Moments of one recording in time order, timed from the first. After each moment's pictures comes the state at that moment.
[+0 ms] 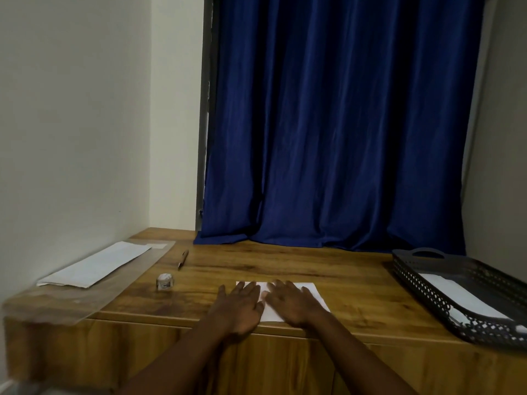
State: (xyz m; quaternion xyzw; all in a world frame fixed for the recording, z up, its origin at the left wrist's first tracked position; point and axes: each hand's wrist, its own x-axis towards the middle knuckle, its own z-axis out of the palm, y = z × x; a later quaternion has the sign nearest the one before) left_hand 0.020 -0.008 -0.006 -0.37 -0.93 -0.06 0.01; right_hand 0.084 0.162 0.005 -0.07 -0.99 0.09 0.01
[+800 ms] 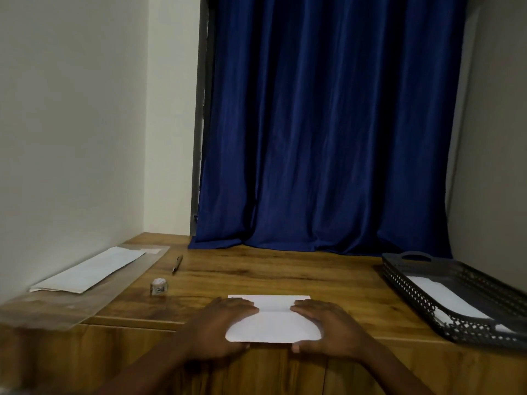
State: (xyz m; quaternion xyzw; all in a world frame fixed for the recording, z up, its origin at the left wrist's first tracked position) left_hand 0.031 -0.068 -0.008 -0.53 -0.83 -0.17 0.05; right_hand 0.180 0.224 -0.003 0.00 -0.99 0.08 0.11
